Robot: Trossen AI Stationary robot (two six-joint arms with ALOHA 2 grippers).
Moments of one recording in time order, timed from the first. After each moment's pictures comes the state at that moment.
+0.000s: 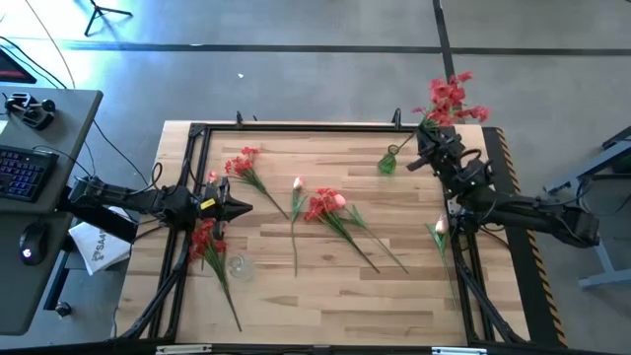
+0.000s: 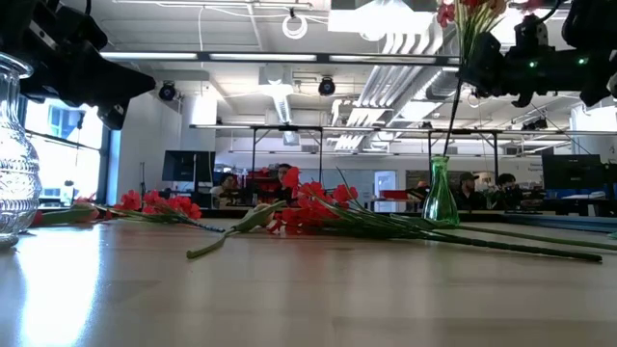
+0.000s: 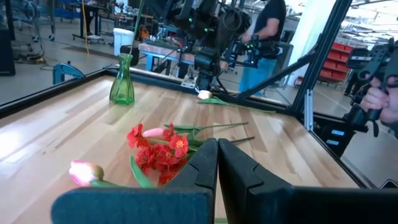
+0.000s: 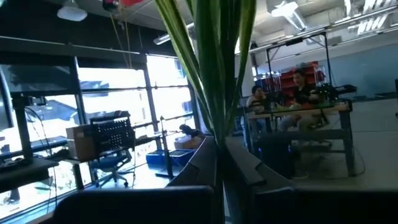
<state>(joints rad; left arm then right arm) -0.17 0.19 0.01 0.13 -0.23 -0.21 -0.52 0.66 0.09 0.94 0.42 0.00</state>
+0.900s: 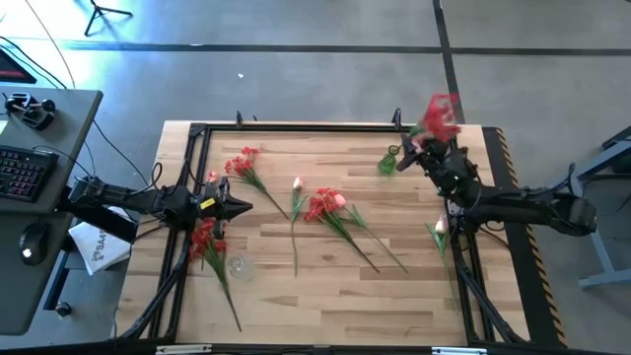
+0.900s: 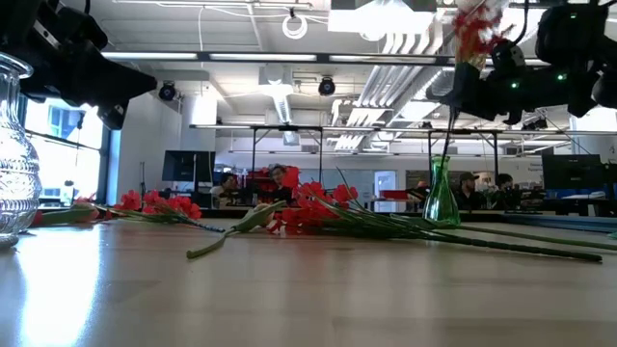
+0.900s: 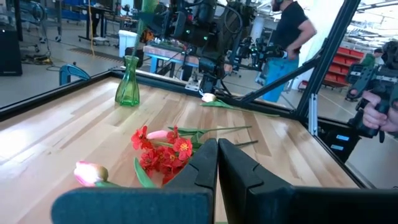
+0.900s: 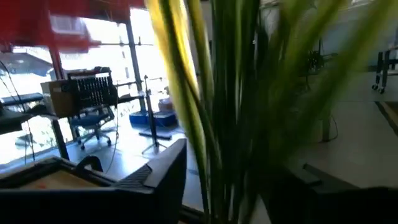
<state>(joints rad) -0.17 0.19 0.01 0.14 -0.25 -0.21 -0.52 0.86 0.13 0.88 0.46 0.03</state>
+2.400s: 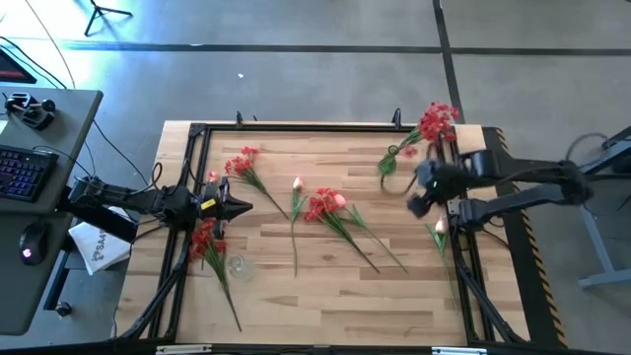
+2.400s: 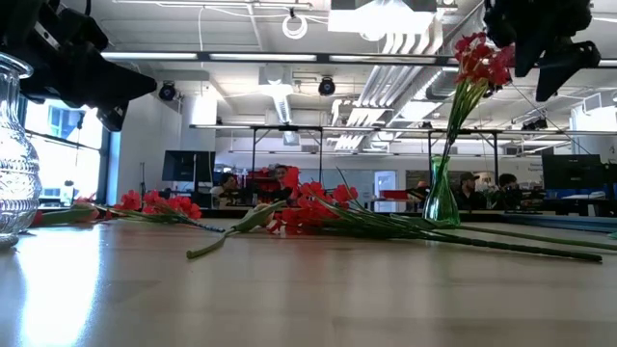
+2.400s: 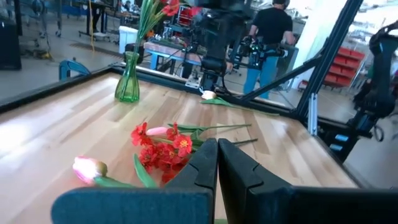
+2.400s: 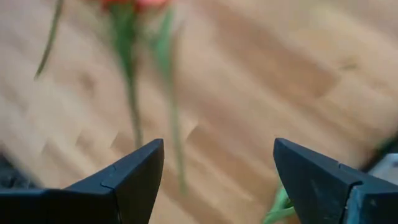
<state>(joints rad) -0.17 0.19 0.01 0.13 -0.25 -0.25 -0.01 0.97 1.05 -1.26 -0.01 0.92</state>
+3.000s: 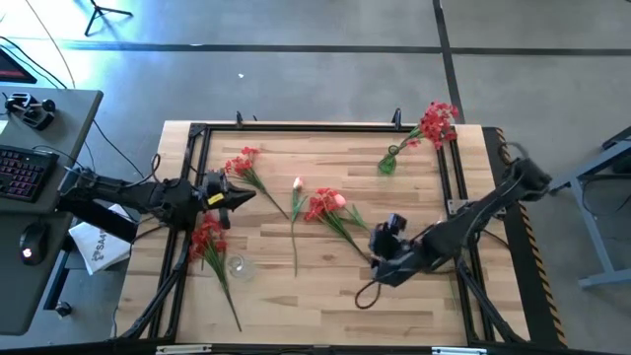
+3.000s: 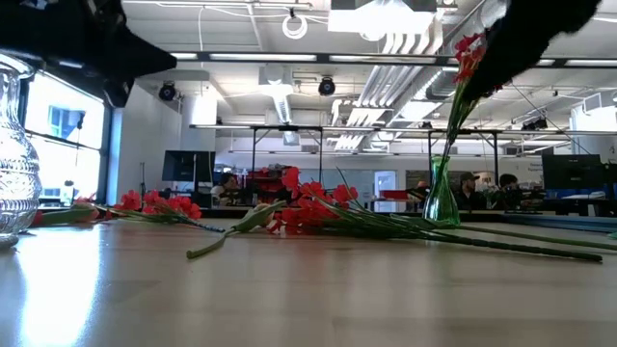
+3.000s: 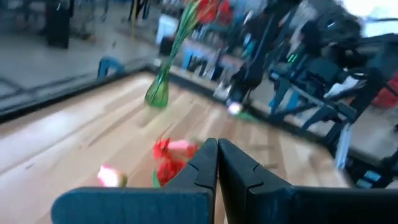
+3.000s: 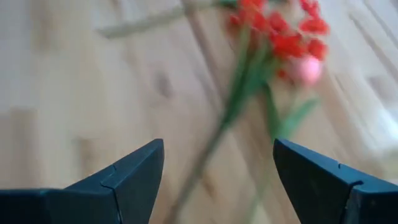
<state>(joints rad) -0.17 0.46 0.26 0.05 -0.40 -0.37 0.58 1.49 1.05 -0.74 0.57 0.77</state>
